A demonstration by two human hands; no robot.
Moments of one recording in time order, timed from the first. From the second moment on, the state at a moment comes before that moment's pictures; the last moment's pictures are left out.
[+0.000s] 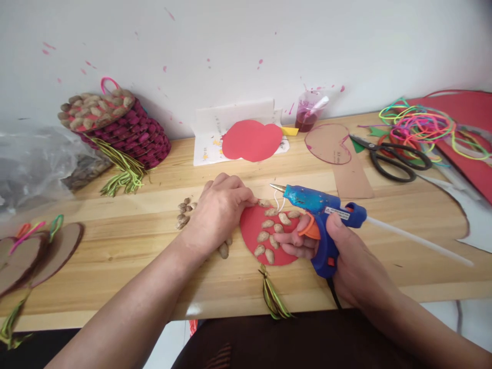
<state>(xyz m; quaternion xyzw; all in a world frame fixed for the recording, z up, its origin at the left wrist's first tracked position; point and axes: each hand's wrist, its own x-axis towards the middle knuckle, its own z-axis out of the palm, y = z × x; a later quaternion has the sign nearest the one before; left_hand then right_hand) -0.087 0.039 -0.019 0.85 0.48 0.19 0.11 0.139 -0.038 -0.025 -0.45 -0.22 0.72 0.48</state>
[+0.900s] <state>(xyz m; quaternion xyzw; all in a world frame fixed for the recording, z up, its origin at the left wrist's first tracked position) -0.093 0.021 0.000 0.85 0.48 0.21 0.02 0.137 -0.038 -0.017 -0.42 -0.22 0.72 0.51</state>
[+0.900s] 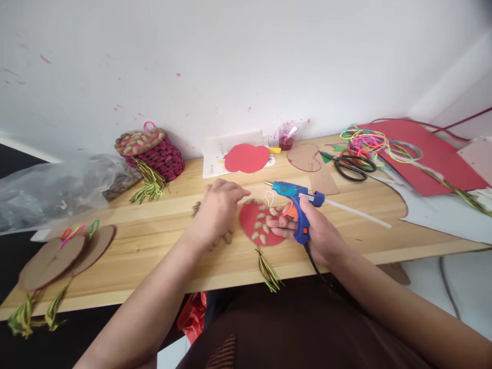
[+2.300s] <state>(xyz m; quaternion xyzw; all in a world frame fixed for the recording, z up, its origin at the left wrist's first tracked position) -0.015 -0.001 0.007 0.84 0.52 0.14 0.02 0.196 -0.070 -0.024 -0.47 -0.28 0.60 0.58</state>
